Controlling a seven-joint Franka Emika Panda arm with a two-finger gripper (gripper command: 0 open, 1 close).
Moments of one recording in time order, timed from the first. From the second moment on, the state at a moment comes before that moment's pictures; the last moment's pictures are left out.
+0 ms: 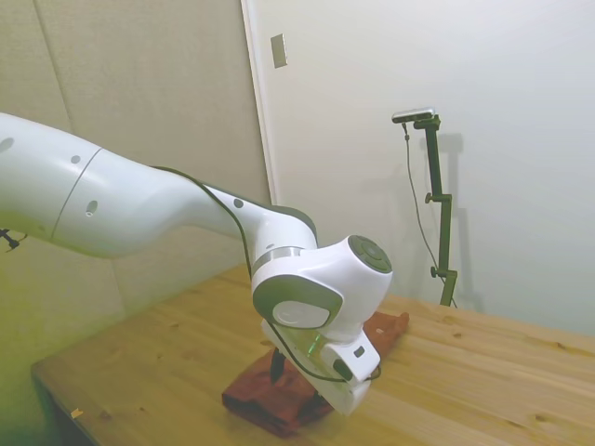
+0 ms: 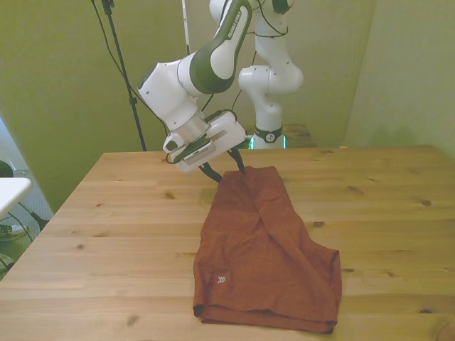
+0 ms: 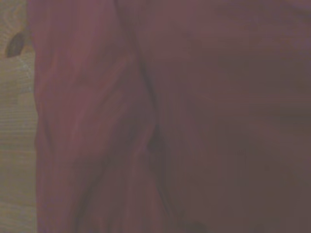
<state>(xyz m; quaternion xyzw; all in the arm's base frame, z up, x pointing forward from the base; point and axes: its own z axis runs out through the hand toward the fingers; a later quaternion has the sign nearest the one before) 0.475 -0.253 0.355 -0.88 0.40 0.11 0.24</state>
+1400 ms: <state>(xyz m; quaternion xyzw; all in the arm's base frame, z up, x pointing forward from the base) 0.517 -0.143 0.464 -0.93 0.31 0.05 0.19</state>
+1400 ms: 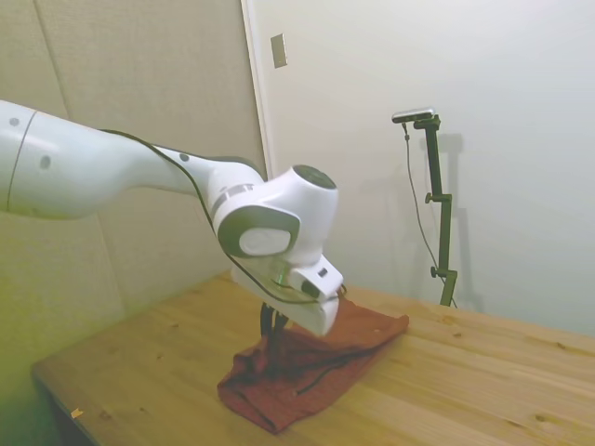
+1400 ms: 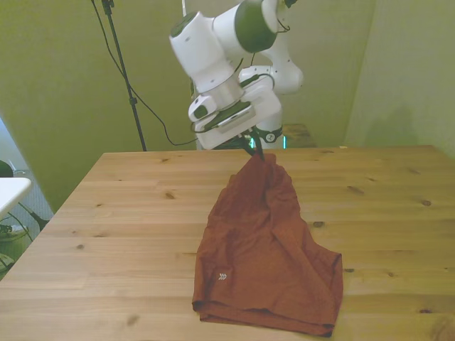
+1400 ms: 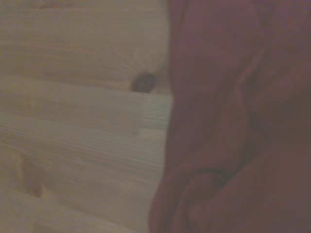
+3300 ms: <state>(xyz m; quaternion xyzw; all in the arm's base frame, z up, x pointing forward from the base) 0.690 -0.070 0.447 -0.84 0.53 -0.04 0.10</state>
